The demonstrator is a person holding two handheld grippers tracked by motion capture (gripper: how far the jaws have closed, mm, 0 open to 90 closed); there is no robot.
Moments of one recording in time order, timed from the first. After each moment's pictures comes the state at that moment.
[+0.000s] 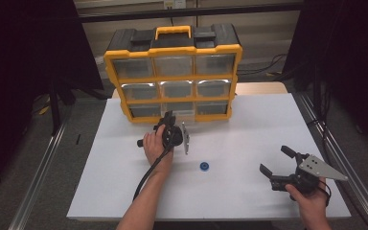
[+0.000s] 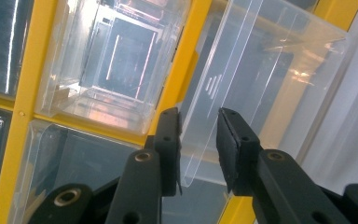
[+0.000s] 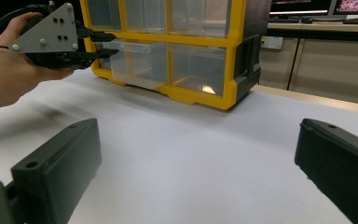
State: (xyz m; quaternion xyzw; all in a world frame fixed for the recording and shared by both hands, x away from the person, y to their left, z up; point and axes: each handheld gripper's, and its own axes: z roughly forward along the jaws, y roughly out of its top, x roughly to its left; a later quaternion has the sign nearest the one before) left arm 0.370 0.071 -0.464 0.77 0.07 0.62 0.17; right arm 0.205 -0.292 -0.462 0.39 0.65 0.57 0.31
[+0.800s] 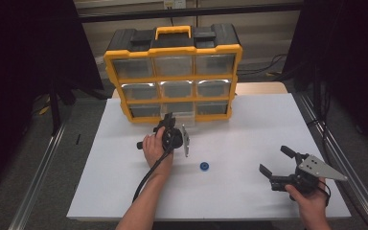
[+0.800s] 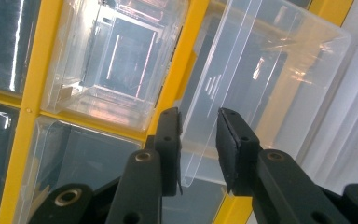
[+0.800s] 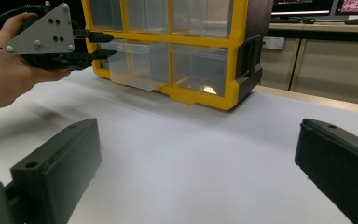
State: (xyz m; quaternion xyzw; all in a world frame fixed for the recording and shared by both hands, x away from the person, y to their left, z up) left arm 0.363 0.072 -0.464 0.76 0.06 0.62 0.17; right arm 0.205 -0.291 -0.462 0.39 0.65 0.57 0.31
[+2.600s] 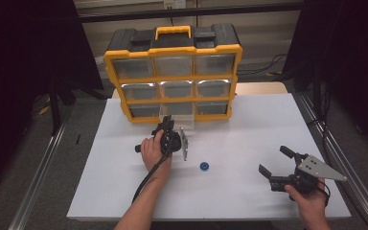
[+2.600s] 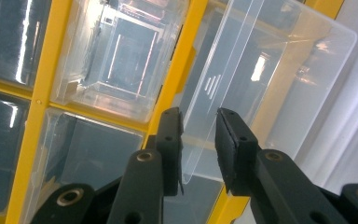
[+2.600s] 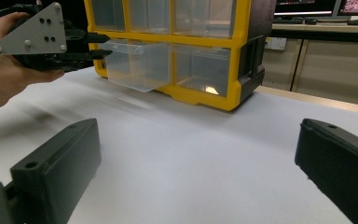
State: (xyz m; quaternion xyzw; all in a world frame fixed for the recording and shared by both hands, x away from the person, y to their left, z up) left arm 0.352 0.077 -0.463 0.76 0.06 0.62 0.17; right arm 0.205 -0.290 -0.462 0.38 0.65 0.57 0.31
